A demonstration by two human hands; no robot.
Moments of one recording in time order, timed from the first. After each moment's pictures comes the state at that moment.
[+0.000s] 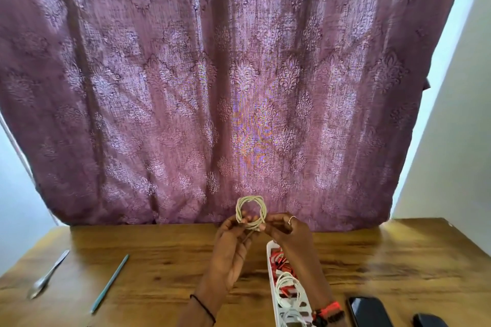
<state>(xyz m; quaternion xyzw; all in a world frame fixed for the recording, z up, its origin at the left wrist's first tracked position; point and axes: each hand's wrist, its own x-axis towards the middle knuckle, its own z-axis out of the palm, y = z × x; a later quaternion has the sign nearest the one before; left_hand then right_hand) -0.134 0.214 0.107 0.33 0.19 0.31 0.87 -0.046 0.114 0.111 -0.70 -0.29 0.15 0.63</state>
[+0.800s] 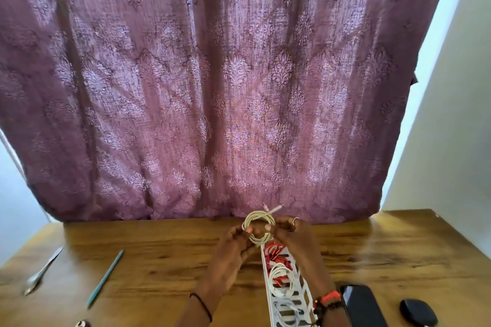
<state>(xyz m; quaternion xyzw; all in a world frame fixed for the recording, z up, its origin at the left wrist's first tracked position) -0.138 0.202 0.079 0.46 0.25 0.21 0.82 -0.034 0.095 0.097 -0.73 -0.25 0.17 0.61</state>
